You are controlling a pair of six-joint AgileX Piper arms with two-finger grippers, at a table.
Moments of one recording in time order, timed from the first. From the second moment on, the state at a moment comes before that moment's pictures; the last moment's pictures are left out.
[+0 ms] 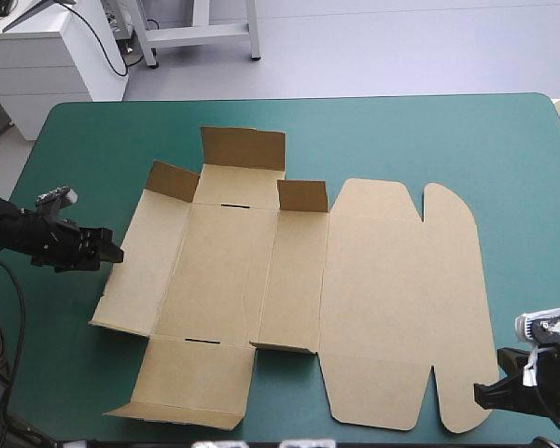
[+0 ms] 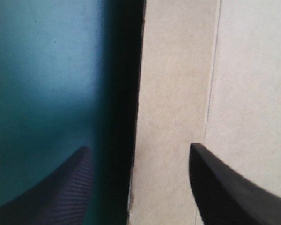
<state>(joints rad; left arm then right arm) 0.42 1.68 -1.19 -0.58 1.20 0.62 0.51 0.42 -0.79 -0.14 1.25 0.33</state>
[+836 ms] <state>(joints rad) 0.16 1.72 -1.16 -0.56 1.20 0.54 0.51 0.42 -0.79 -0.15 1.25 0.32</state>
